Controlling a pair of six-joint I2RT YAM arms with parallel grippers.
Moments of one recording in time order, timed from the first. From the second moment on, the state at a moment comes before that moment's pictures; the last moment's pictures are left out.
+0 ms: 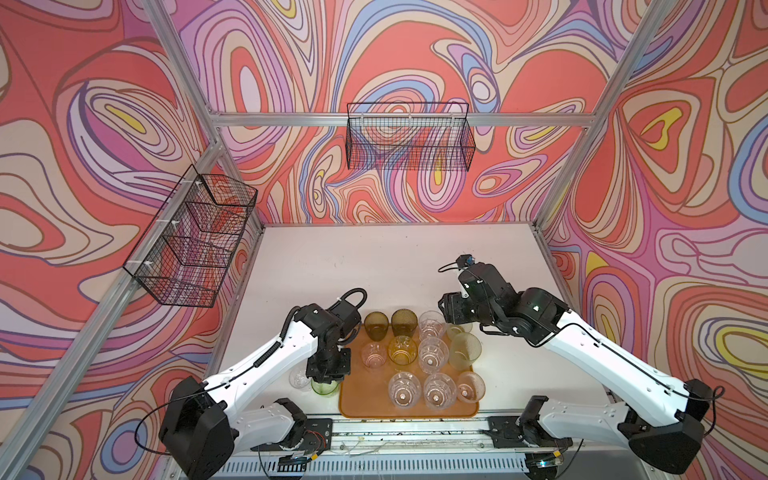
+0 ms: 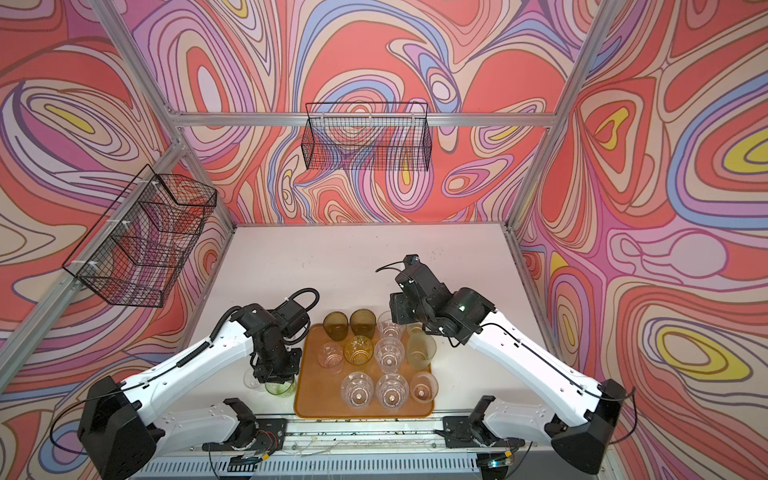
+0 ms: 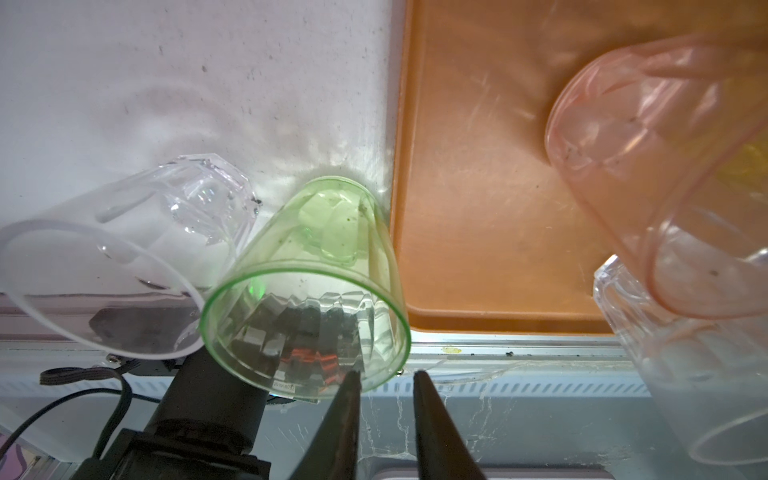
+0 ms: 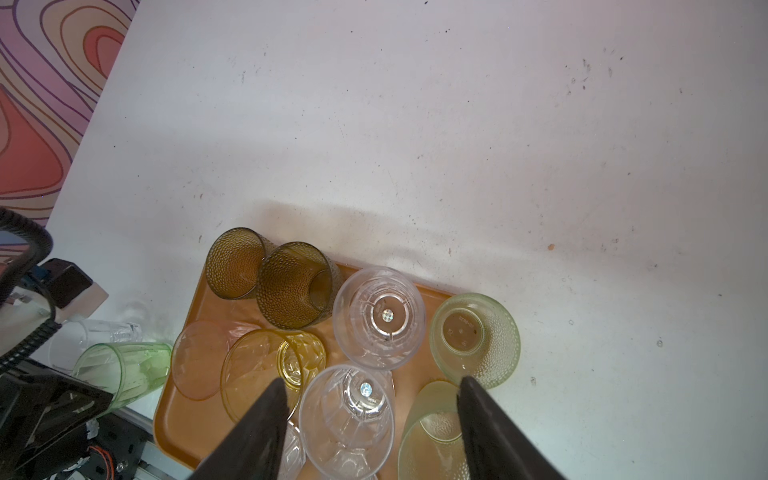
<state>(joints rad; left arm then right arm) -0.64 1.21 0.89 -1.33 0.13 -0.73 0.79 1.19 1.26 -0.93 0.20 0.54</state>
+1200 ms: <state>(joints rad) -0.68 1.25 0.84 -1.27 0.13 -0.76 0.79 1.19 1.26 -0.94 0.19 0.54</state>
